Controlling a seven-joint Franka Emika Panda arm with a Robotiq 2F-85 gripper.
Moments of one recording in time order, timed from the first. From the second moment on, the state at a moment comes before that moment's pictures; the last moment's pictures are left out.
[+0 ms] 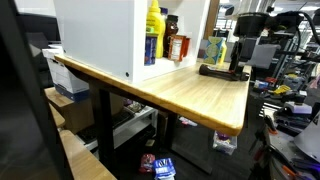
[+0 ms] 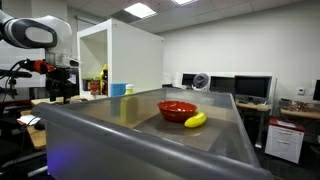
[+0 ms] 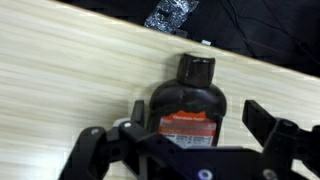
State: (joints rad) arm 0.15 -0.63 0.06 -2.77 0.16 2.17 -0.13
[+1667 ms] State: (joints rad) arm 0.18 -0.65 0.05 -2.77 0.14 2.24 -0.06
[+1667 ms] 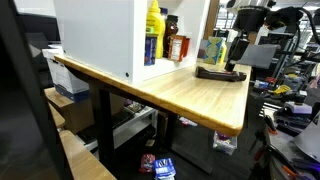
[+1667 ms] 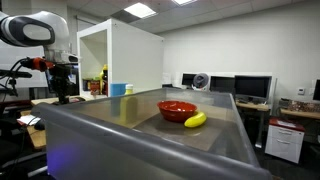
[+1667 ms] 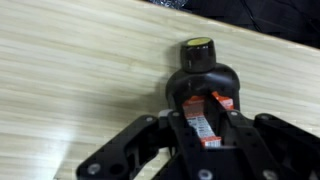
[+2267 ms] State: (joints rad) arm 0.26 -0.58 0.01 -2.77 0.24 2.43 -0.11
